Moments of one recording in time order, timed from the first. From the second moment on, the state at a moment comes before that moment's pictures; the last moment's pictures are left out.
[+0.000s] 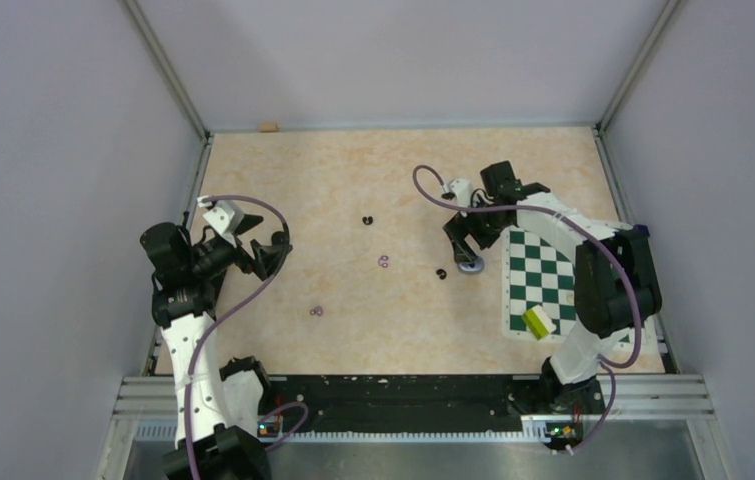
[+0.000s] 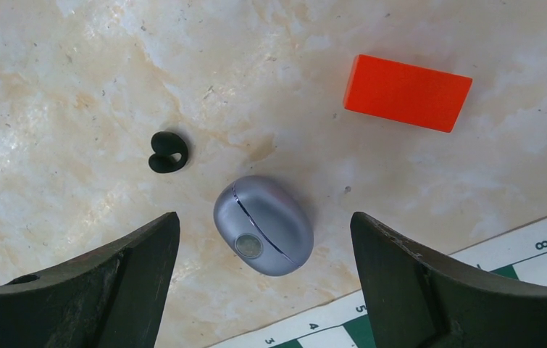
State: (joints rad) left arm 0.40 0.77 0.70 -0.25 1.16 0.32; right arm 0.32 1.69 1.17 -0.63 -0.37 -0.46
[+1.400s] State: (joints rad) left arm 0.41 0.77 0.70 -0.25 1.19 0.32; right arm 0.28 1.75 1.20 -0.79 -0.45 -0.55
